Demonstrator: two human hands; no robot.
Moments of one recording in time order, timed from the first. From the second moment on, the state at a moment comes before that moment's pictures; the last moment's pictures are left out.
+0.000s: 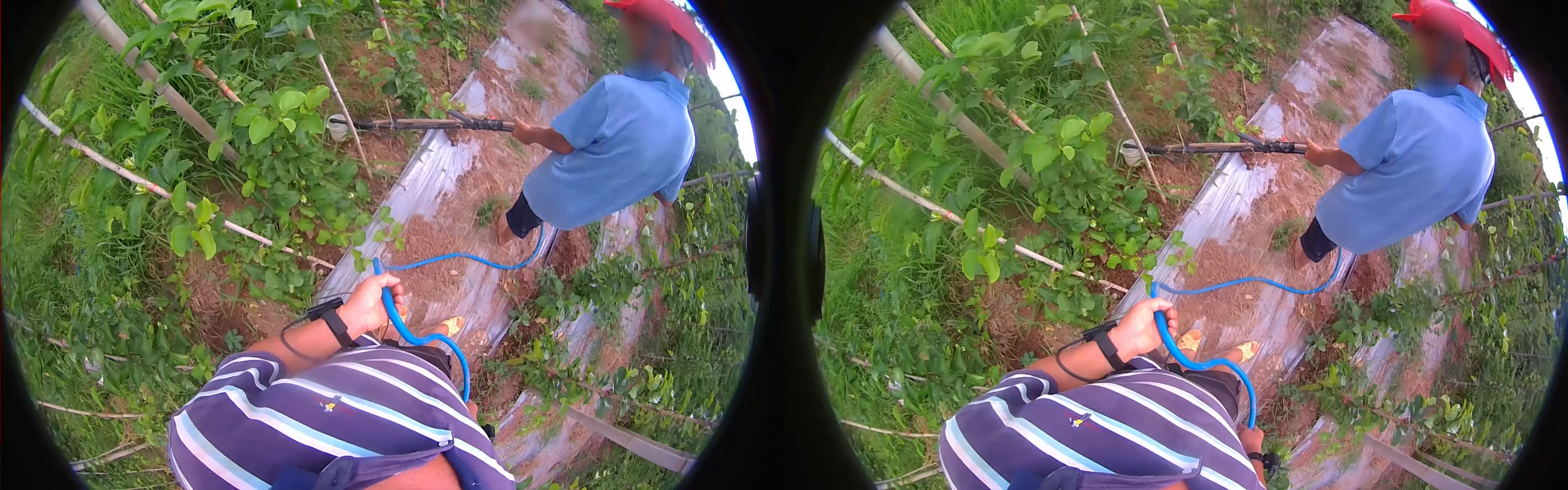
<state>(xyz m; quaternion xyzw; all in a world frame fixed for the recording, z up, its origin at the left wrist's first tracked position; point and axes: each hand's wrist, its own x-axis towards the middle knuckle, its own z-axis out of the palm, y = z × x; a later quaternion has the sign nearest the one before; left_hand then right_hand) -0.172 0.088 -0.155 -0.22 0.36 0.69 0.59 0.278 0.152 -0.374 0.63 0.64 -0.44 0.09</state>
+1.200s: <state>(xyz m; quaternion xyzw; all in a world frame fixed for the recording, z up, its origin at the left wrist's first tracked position) -0.172 0.096 -0.144 -0.21 0.38 0.68 0.59 0.255 0.158 -0.335 0.70 0.50 -0.51 0.08</state>
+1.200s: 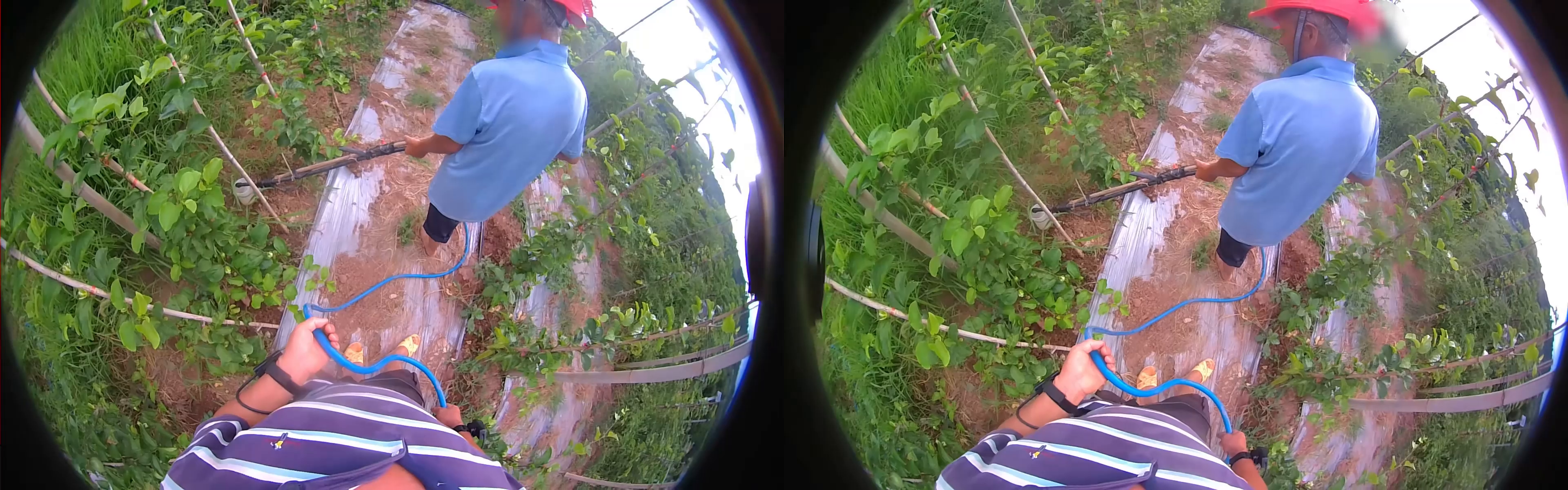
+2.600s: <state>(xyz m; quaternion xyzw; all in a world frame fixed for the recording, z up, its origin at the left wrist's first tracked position) -0.182 0.091 -0.149 -0.23 0.37 0.68 0.59 0.260 0.167 -0.344 0.72 0.44 -0.54 0.06</state>
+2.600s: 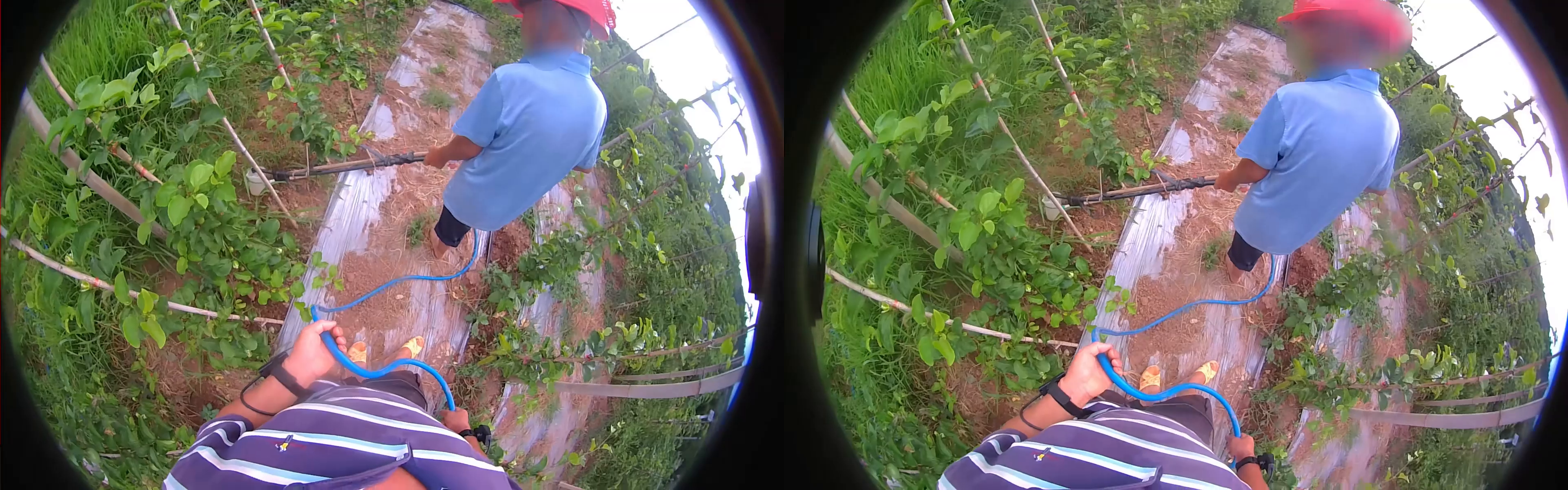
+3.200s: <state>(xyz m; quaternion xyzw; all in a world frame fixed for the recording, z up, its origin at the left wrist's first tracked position) -0.190 0.108 -0.124 -0.20 0.35 0.69 0.61 0.255 0.174 -0.286 0.73 0.49 -0.48 0.06</state>
